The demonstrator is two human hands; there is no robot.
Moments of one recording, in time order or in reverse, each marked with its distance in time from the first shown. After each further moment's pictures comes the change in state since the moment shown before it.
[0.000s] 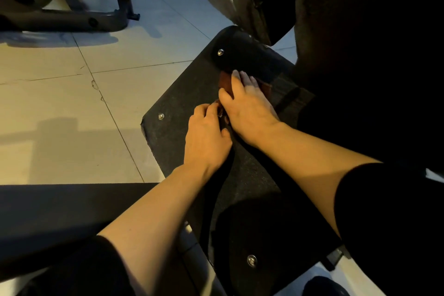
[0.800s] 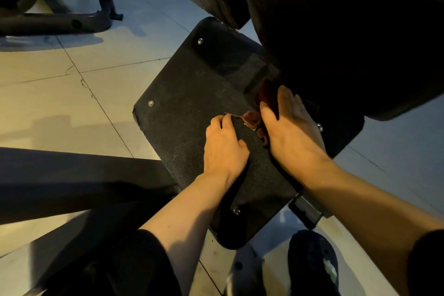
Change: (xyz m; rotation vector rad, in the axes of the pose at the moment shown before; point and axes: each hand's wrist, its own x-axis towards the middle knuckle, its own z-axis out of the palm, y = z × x) left_hand -0.079 0.043 0.026 -0.015 -0.159 -0.019; right_hand -0.159 0.030 -0.011 0.137 0.043 0.289
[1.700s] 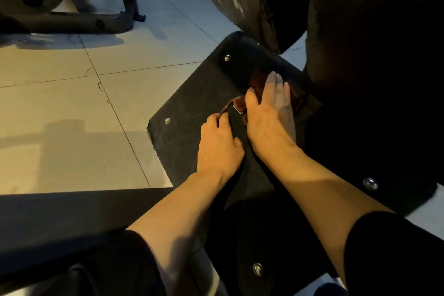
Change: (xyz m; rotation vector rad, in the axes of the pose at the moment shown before) left_hand 0.077 -0.037 -0.030 0.055 0.073 -0.033; right_hand 0.123 -0.066 0.030 -0.086 0.095 0.005
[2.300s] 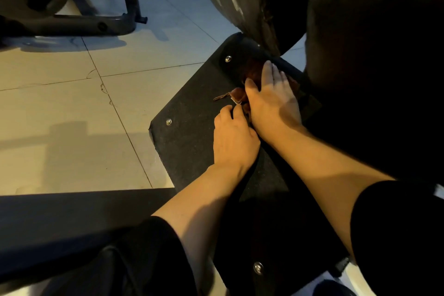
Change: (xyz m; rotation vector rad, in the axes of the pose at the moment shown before) left_hand 0.009 0.028 0.008 -0.036 0.047 0.000; right_hand 0.026 0.016 -0.009 0.148 -0.029 -0.067
